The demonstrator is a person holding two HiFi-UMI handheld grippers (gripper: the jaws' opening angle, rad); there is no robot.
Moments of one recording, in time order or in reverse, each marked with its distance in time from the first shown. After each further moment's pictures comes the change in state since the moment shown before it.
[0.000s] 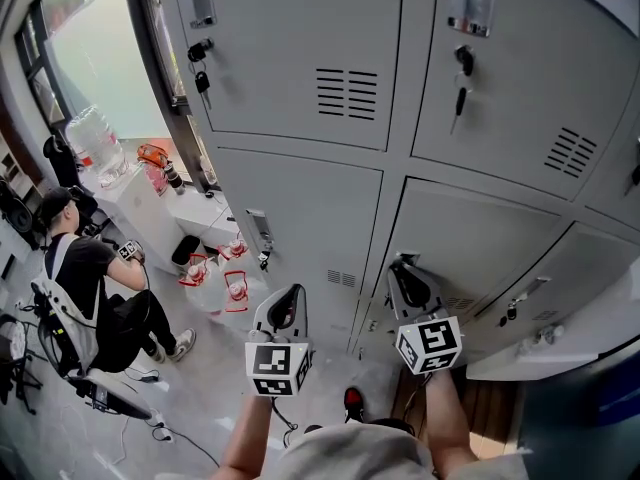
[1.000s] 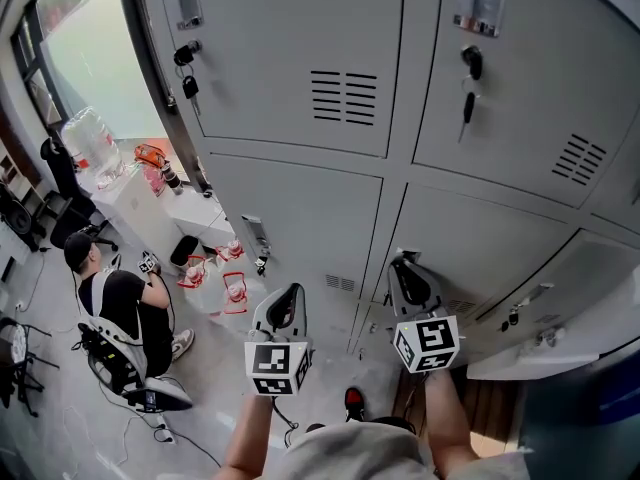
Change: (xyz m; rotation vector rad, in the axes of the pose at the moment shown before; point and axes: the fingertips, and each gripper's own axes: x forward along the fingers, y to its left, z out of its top) left arm 0.018 0.006 -0.002 -0.010 0.012 0.006; right arm 0.016 -0.013 -0.001 0.008 0.011 -0.051
